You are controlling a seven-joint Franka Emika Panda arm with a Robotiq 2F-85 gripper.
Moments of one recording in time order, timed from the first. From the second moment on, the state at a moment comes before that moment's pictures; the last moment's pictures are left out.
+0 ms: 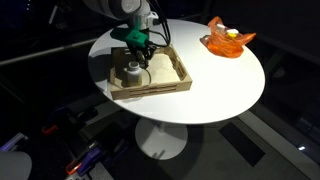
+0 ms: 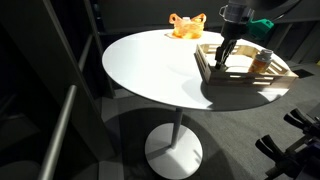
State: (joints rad) arm 0.04 0.39 0.04 -2.16 -0.03 2.56 -0.14
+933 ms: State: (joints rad) arm 0.03 0.23 0.00 -2.15 -0.04 2.43 -0.14
